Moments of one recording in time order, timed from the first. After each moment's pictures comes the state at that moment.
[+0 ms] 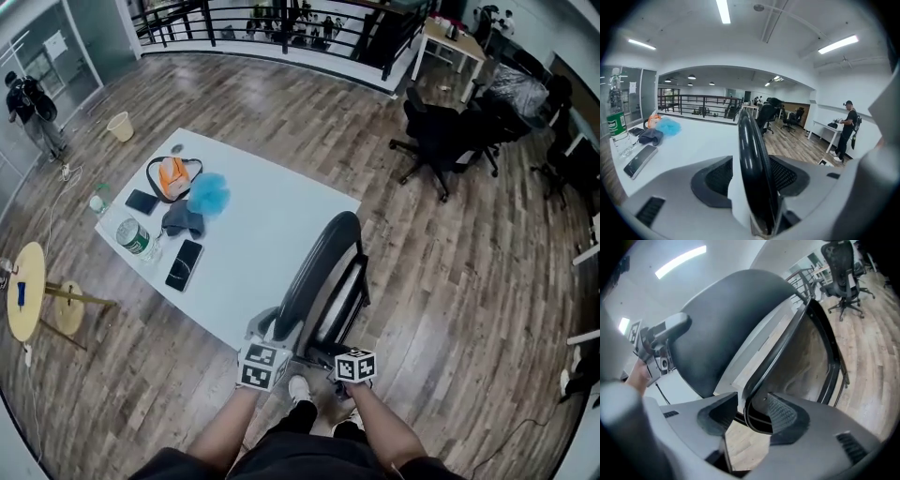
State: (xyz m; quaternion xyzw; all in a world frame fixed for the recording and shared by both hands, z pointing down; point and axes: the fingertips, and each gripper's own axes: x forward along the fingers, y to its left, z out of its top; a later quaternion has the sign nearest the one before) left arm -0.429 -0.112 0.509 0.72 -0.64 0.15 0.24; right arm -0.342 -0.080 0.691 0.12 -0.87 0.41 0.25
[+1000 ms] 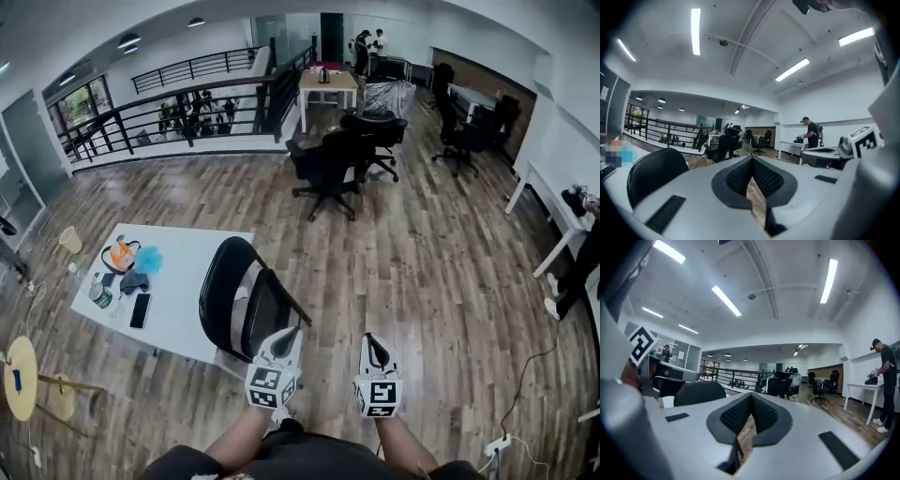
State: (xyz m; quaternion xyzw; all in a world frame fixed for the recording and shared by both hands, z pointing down) left arm -0.086 0.004 0.349 0.84 -0.53 0.03 0.07; right arm 0.072 0.006 0.360 0.56 -0.82 -0.02 0.06
